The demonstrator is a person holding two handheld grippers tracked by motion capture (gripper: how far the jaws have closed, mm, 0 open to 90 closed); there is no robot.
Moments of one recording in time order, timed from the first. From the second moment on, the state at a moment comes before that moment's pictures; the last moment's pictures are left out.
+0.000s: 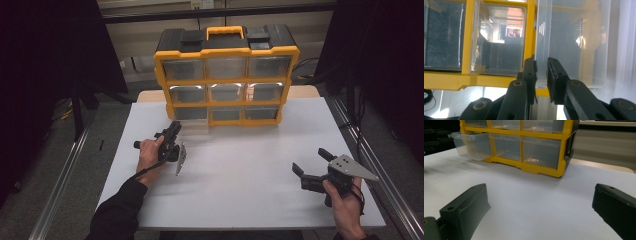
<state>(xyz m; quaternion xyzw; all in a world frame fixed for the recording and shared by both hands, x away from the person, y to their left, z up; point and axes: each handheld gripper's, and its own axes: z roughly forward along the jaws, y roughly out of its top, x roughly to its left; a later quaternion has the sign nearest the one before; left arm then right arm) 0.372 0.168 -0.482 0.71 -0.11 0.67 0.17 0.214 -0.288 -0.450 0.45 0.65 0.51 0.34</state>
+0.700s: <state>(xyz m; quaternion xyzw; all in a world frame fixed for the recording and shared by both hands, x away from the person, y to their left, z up) 0.370 0.168 -0.480 0.72 -0.11 0.66 0.17 0.214 -0.288 -0.450 0.45 0.65 0.51 0.34</state>
